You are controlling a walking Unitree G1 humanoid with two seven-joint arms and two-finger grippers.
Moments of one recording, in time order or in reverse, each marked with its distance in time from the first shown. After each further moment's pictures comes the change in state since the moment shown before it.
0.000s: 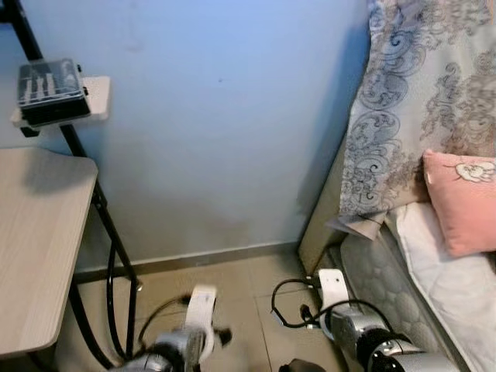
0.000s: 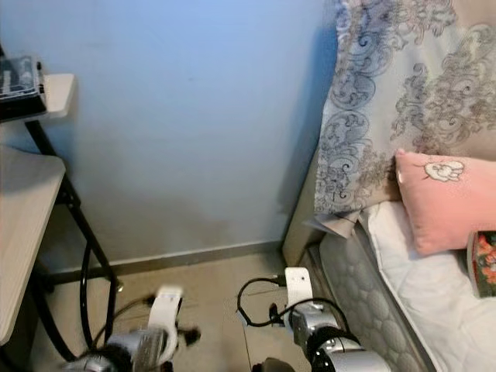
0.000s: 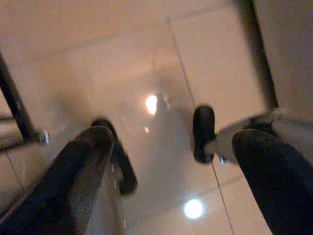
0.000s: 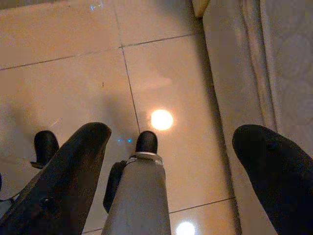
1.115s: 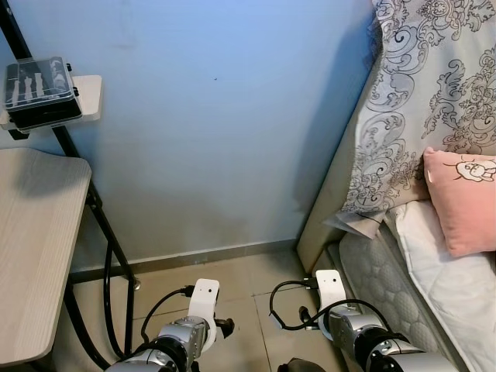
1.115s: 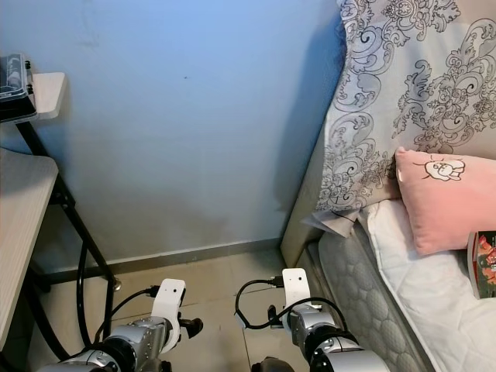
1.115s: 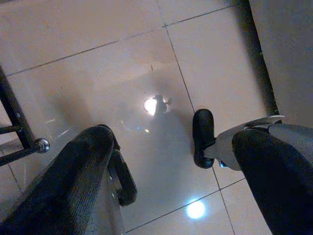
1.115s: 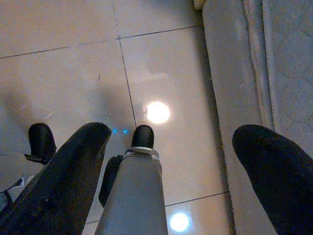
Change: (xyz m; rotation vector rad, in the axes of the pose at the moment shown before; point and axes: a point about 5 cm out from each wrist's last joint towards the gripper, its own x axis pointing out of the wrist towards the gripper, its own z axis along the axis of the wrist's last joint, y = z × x) left arm 0.000 -0.002 0.004 0.018 -0.017 -0.003; right arm 0.000 0.002 -0.001 -0.025 0.015 -0.003
